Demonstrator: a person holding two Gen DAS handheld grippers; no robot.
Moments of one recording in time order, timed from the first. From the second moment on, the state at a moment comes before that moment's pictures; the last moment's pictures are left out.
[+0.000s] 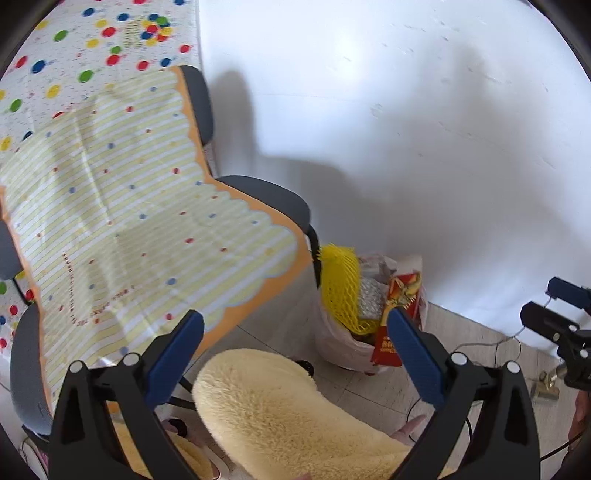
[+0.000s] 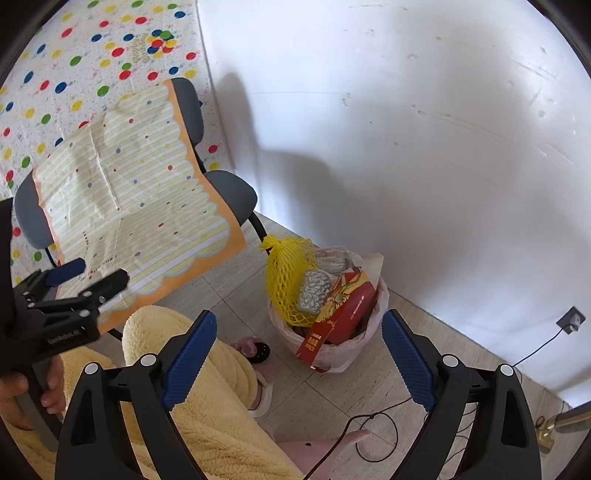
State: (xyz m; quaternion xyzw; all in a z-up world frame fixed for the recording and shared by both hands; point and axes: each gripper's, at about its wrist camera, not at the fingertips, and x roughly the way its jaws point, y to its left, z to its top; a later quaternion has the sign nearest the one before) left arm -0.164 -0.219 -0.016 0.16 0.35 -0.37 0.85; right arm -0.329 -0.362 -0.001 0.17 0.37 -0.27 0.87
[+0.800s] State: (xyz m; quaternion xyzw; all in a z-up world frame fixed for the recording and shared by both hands) left arm -0.152 -0.202 -0.015 0.16 0.35 -0.35 0.86; right arm -0.314 -0.359 -0.003 0.16 0.38 -0.26 0.87
